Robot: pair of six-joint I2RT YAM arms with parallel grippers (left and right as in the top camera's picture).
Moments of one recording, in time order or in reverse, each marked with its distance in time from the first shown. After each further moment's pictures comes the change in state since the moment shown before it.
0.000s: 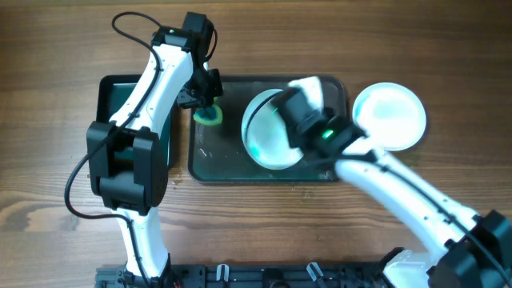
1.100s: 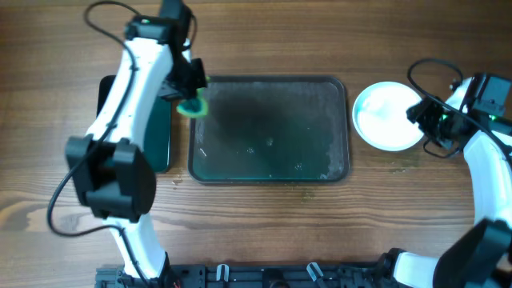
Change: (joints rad) left arm 0.077 -0.071 0.083 -0.114 0.000 0.068; right arm -0.981 -0.064 -0.138 0.111 -0.671 -0.045
